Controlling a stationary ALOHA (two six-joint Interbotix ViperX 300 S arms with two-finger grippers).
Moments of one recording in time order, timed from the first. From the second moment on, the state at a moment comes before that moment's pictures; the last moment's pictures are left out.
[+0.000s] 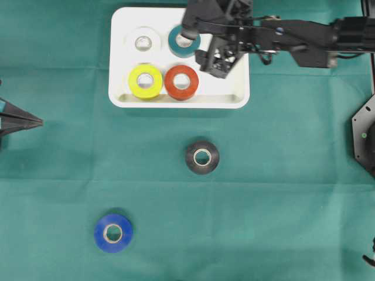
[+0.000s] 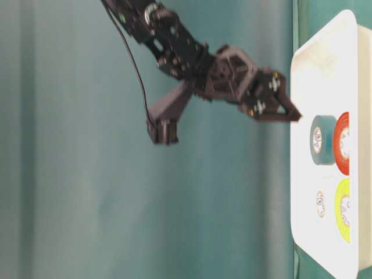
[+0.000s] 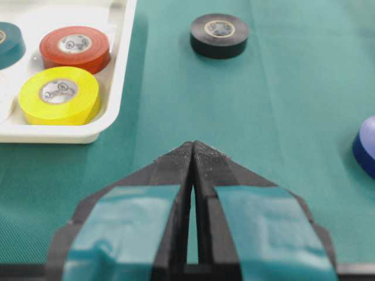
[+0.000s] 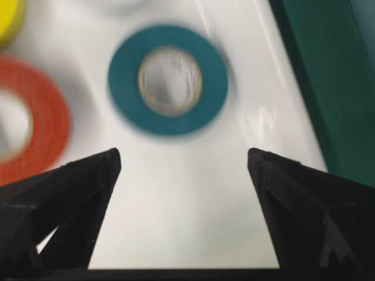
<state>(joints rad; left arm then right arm) -0.02 -1.39 1.55 -0.02 0.01 -0.01 -0.35 0.09 0.50 -0.55 0.38 0.55</state>
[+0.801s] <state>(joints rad) -0.02 -1.39 1.55 -0.02 0.01 0.00 -0.35 -0.59 1.15 -0.55 0.17 0.55</state>
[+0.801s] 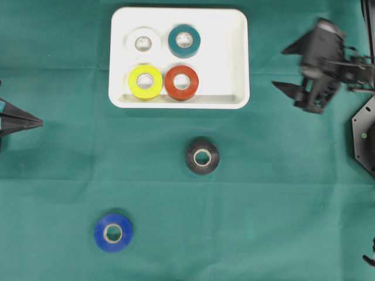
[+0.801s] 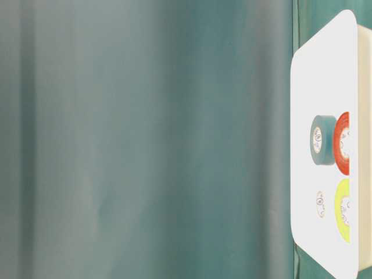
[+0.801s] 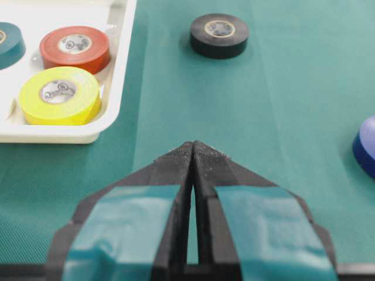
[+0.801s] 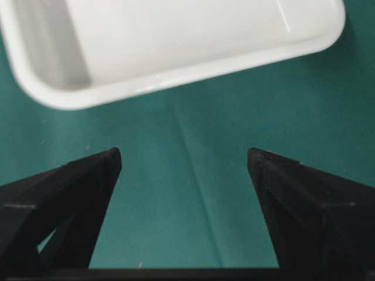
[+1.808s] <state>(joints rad) -0.02 -1.39 1.55 -0.02 0.01 -0.01 0.03 -0.78 1.36 -0.55 0.06 0.56</state>
